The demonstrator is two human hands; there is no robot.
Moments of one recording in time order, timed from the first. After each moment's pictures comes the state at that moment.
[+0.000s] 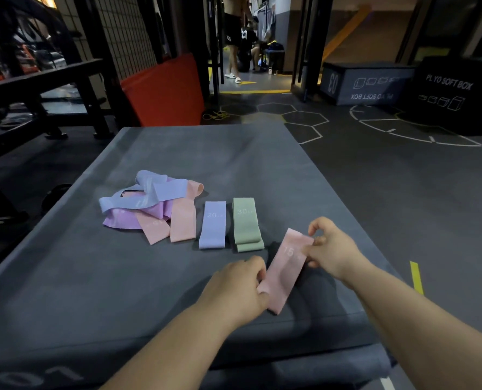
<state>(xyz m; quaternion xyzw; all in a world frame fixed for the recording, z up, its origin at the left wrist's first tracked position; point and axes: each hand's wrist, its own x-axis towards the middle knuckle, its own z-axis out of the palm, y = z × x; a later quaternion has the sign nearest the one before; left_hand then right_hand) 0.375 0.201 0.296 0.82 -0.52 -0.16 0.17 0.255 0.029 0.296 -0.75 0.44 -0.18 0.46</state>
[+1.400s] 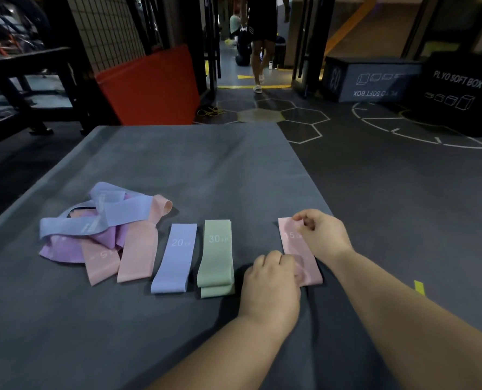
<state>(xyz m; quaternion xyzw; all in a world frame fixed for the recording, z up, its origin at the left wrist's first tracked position) 0.350 0.052 0.262 0.82 -0.52 0.02 0.23 0.310 -0.111 0.263 -0.82 0.43 -0.22 0.29</state>
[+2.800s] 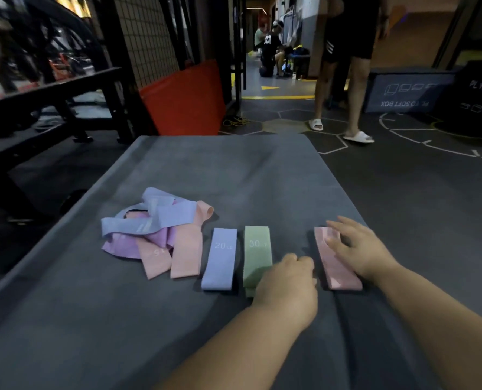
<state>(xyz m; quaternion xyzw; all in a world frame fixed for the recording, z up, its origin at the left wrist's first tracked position) 0.375 0.096 0.316 0.84 -0.50 -0.10 0.17 0.300 -0.092 0.282 -0.90 0.37 -0.13 0.21</state>
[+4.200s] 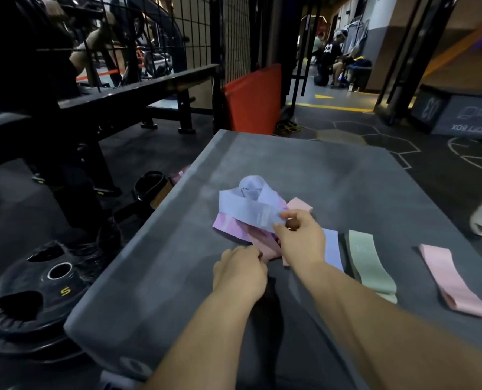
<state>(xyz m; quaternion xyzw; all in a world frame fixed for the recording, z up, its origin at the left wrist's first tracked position) 0.541 0.273 0.293 0.94 -0.28 -0.07 0.20 0.505 0.164 0.311 -0.74 0.34 -0.29 0.49</state>
